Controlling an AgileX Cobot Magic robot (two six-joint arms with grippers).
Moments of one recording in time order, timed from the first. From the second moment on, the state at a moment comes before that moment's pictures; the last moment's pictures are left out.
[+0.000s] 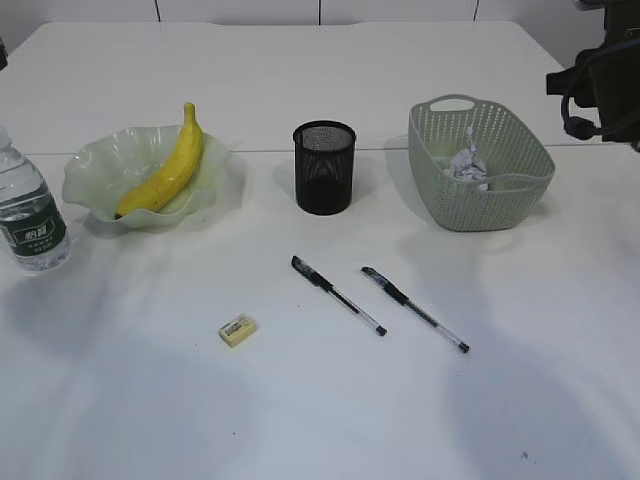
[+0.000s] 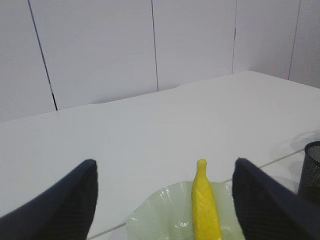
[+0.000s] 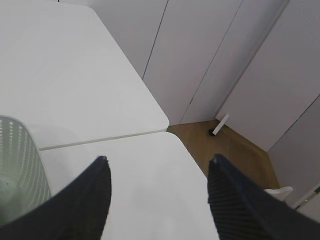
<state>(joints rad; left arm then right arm) 0.35 1.70 -0.90 0.95 -1.01 -0.63 0.17 1.85 -1.23 1.41 -0.74 -1.41</state>
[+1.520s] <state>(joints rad) 0.32 1.50 -0.90 1.15 -1.05 -0.91 0.37 1.55 -1.23 1.87 -0.56 -1.90</state>
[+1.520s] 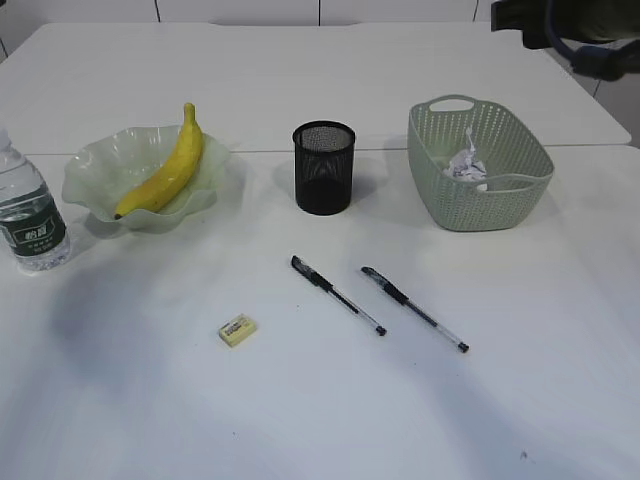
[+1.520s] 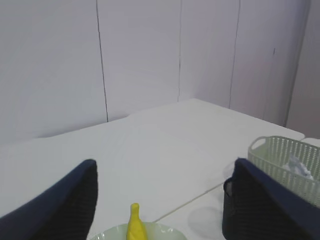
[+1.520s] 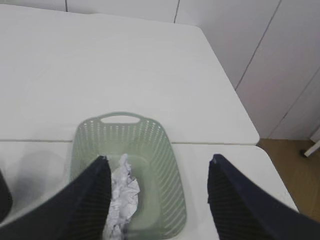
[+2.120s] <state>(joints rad) 0.32 1.40 -0.90 1.21 -1.11 -0.92 0.58 1.54 -1.16 1.87 -0.56 -1.96</state>
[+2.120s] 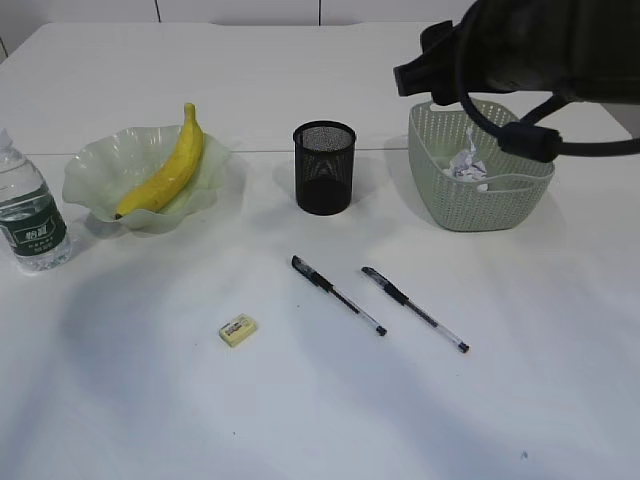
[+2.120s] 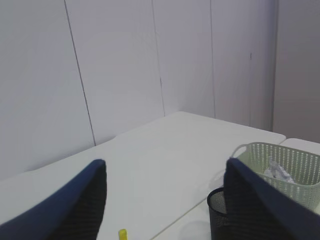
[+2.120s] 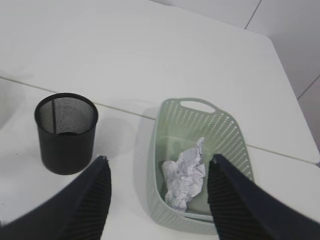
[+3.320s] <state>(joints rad) 0.32 1.40 -0.90 1.32 -1.18 -0.94 0.77 1.54 -1.01 1.86 -0.30 -1.92</state>
